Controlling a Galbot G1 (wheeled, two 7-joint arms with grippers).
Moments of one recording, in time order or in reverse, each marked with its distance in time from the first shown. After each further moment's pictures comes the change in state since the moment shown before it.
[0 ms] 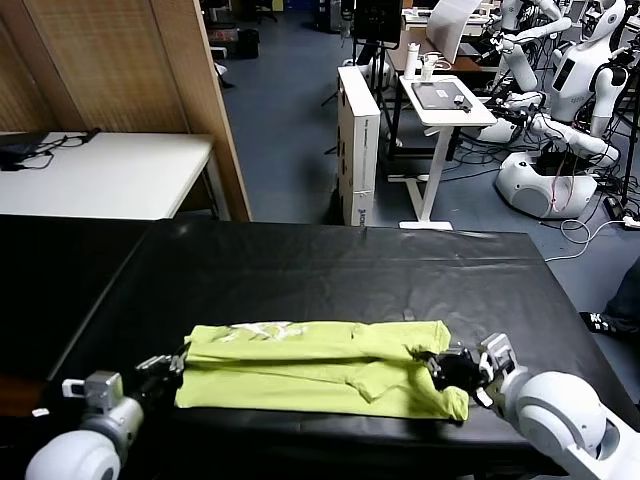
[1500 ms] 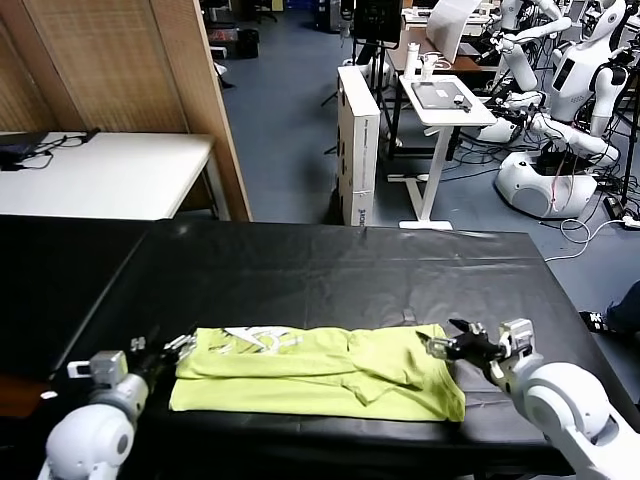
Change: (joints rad) left arm -0.285 -0.070 0.100 0.228 0.006 -0.013 -0.011; right arm 0.195 0.288 0.018 -0.412 -0.109 0.099 -0.016
